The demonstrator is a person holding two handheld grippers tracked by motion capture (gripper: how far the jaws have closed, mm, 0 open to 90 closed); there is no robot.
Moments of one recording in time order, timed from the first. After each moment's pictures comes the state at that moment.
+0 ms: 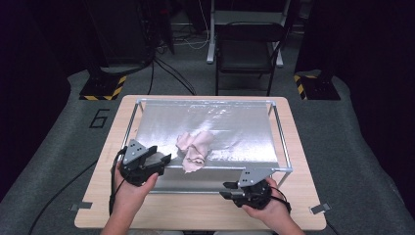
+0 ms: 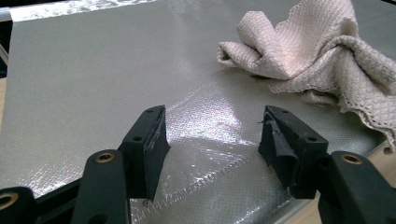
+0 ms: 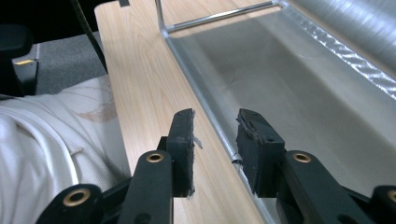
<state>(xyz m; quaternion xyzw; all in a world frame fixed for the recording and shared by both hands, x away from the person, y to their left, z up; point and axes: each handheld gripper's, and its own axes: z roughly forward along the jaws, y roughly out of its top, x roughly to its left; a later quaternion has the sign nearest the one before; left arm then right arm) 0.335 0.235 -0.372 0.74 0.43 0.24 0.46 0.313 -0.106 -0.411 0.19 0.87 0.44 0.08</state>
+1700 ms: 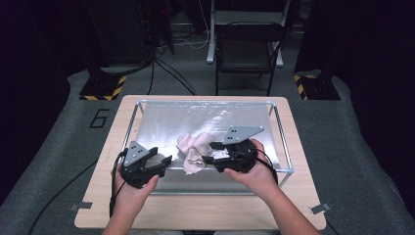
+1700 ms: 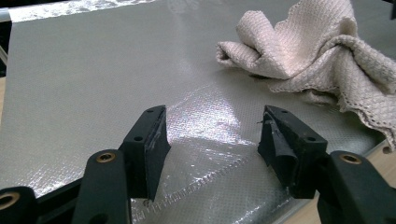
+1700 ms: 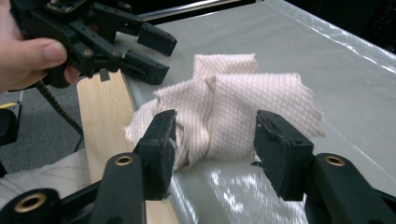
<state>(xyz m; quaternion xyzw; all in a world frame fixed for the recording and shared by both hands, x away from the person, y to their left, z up) 0.329 0.232 -0.373 0.74 0.42 0.24 0.46 0.363 -0.060 -0.324 0.21 0.84 0.48 0.12</state>
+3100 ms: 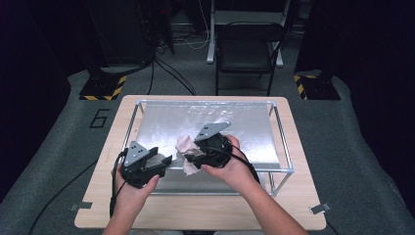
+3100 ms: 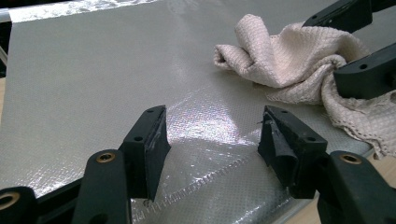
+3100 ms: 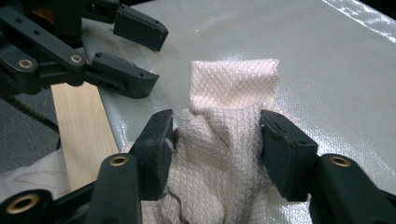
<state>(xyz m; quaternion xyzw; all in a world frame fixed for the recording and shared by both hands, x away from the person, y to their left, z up) 0.330 0.232 -0.373 0.74 0.42 0.24 0.46 0.382 -0.004 -0.334 0.22 0.87 0.42 0.12</state>
